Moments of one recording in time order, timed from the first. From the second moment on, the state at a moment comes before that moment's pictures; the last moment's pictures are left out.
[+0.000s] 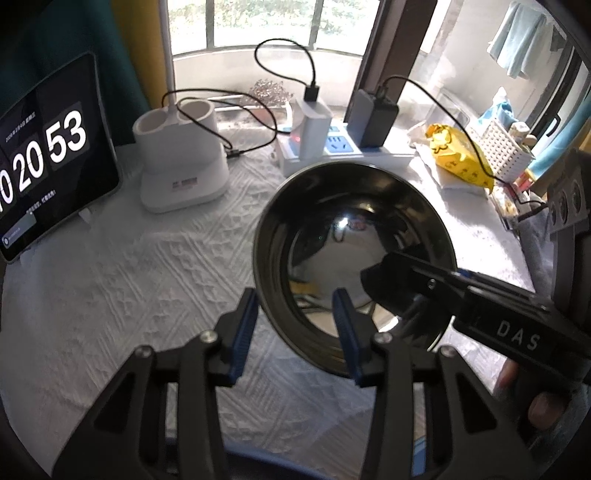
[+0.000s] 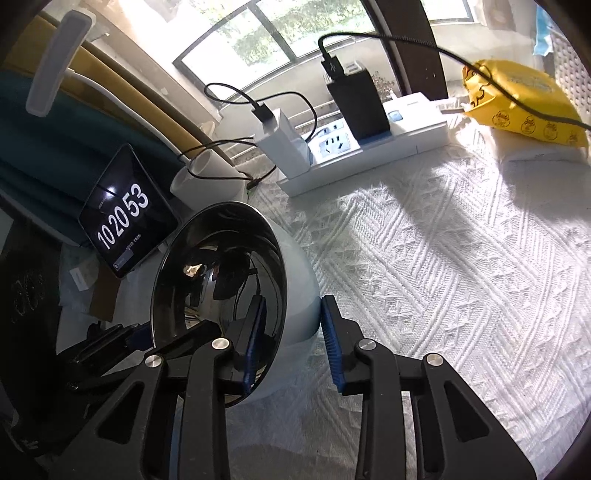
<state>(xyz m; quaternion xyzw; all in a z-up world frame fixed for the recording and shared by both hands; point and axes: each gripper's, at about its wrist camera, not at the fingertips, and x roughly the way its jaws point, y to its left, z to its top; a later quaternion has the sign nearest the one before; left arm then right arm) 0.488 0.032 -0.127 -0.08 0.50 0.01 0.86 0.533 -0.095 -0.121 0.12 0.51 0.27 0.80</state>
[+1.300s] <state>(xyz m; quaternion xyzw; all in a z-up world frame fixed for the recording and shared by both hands) 0.393 0.042 -0.057 -0.09 0.44 0.00 0.90 0.438 -0.081 -0.044 0.10 0.46 0.27 0.84</state>
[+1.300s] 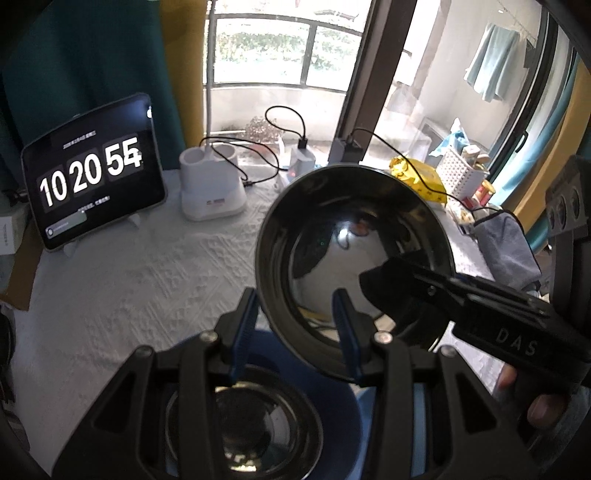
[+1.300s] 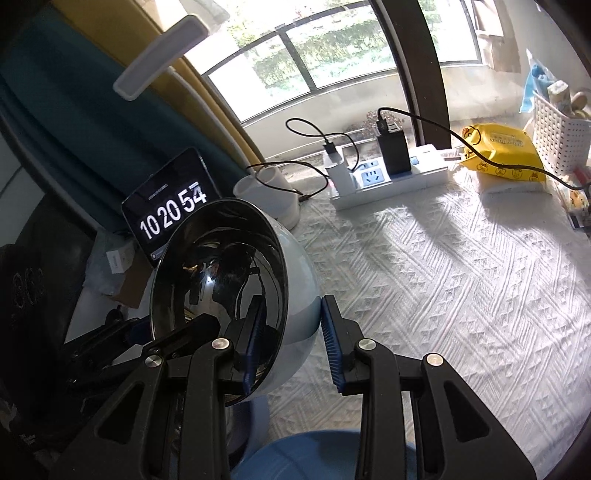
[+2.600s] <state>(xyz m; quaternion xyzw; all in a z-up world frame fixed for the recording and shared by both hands) 0.307 0.085 -0.051 -0.12 0.41 0.00 0.90 0.363 -0.036 -0.032 0.06 0.45 0.29 0.84</state>
